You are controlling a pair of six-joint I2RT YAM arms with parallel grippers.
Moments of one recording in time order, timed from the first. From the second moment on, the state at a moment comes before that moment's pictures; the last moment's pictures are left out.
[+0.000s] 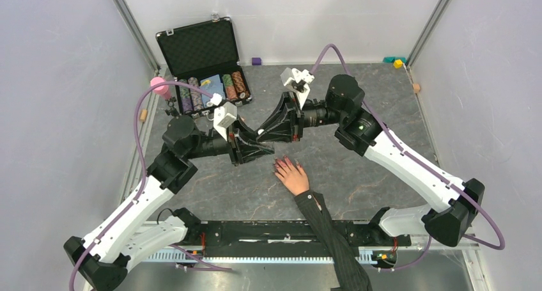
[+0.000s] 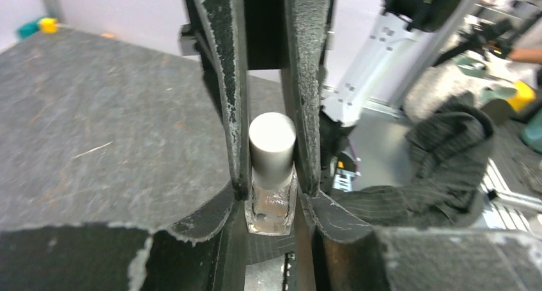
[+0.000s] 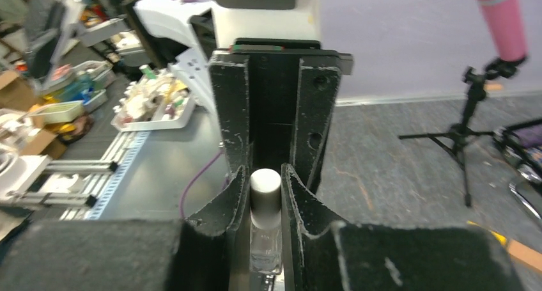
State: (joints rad) left arm -0.62 0.85 0.89 0.07 0.85 -0.28; right arm 0.78 1.31 1.31 0.12 -1.00 0.32
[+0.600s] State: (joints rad) left arm -0.62 0.82 0.88 -0.11 0.35 -0.27; right arm 0.96 1.37 1.44 -0.21 -0.17 0.20
